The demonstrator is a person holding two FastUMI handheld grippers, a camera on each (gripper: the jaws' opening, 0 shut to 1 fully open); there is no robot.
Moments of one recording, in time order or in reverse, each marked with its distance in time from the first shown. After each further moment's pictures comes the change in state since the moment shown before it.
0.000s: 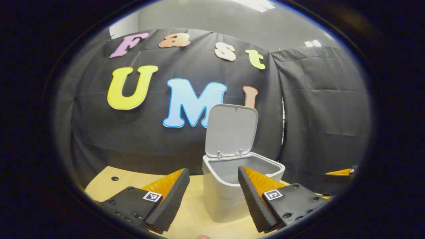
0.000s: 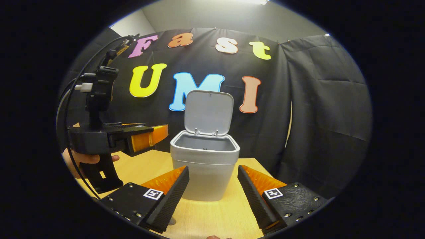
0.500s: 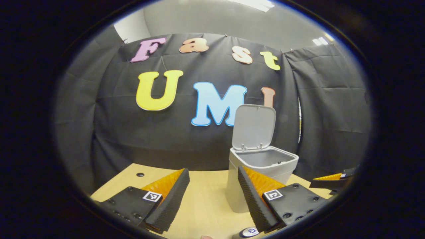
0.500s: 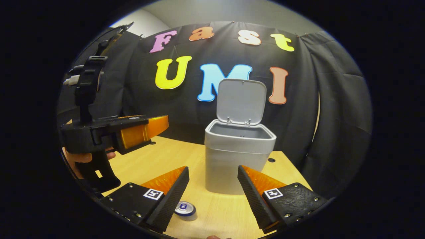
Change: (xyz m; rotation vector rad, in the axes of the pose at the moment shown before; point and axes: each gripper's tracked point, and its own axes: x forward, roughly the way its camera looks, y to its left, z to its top) left arm -0.082 0.055 -0.012 0.025 -0.011 0.172; right arm -0.005 0.070 -0.037 0.005 0.102 0.239
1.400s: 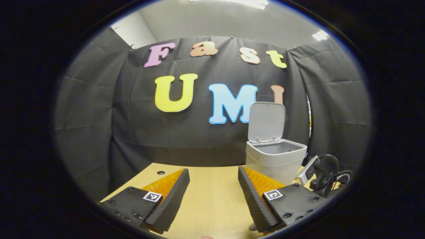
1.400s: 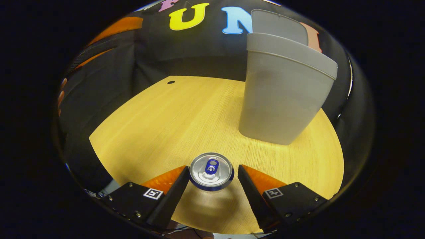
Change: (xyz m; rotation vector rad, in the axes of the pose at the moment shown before) left arm -0.054 0.038 -0.010 0.028 0.004 0.098; right arm 0.037 0.055 -0.166 -0.030 0.527 0.173
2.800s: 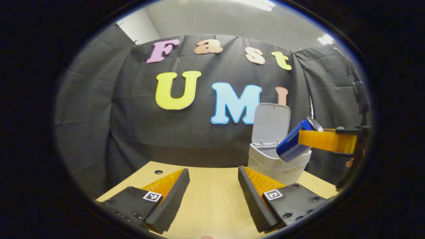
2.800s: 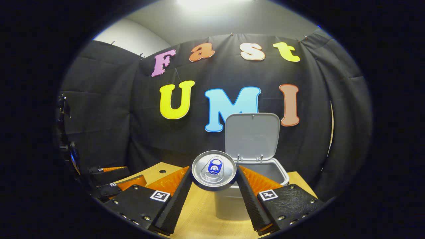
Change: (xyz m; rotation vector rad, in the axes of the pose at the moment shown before) left arm 0.029 0.011 0.004 -0.042 0.004 -0.011; right arm -0.160 -0.070 0.261 0.022 -0.768 -0.132
